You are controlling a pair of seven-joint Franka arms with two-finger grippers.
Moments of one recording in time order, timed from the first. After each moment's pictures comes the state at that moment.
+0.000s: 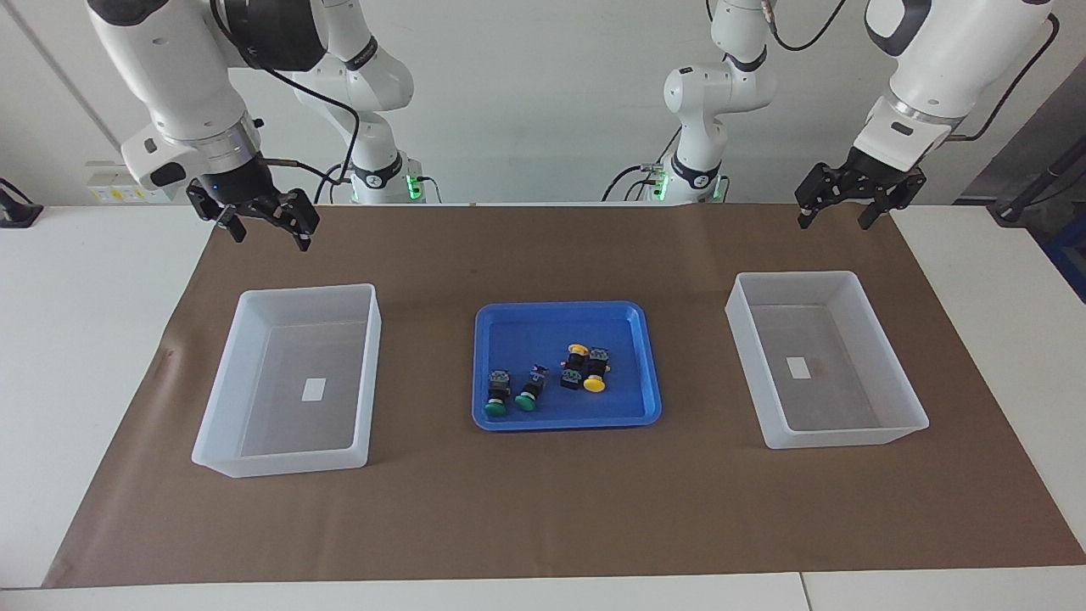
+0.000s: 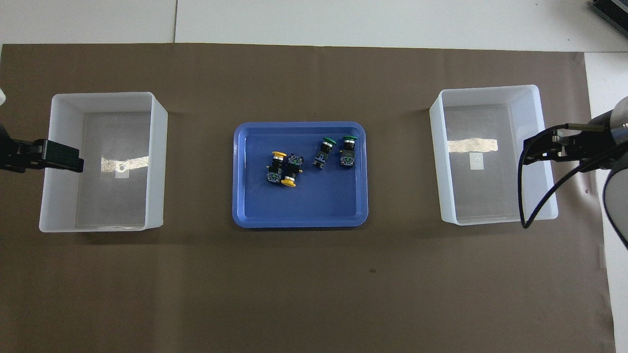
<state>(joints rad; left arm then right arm) 0.05 -0.04 -0.10 -1.61 -0.04 1.56 0.01 0.00 0.01 0.03 -1.60 -0.05 1.57 0.20</state>
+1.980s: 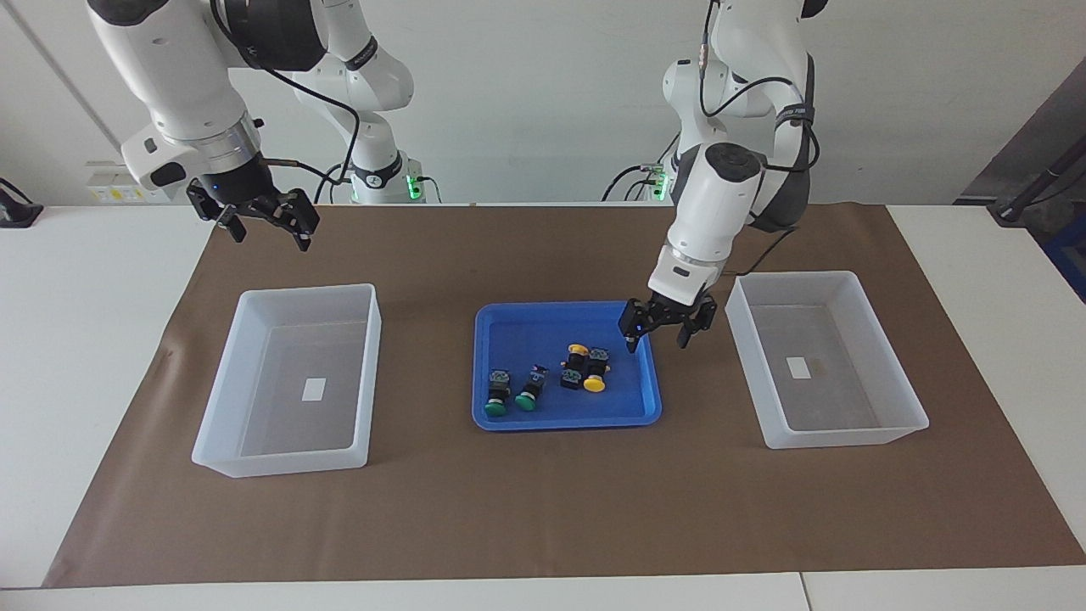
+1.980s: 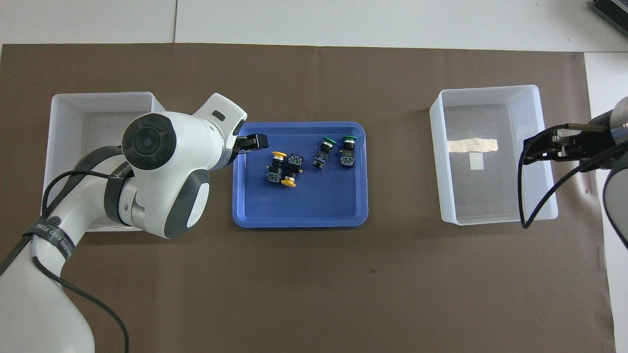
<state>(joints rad) -0.34 0.24 -0.12 -1.92 -0.02 2.42 -0.51 0.00 0.01 0.03 -1.60 -0.05 1.57 0.20</state>
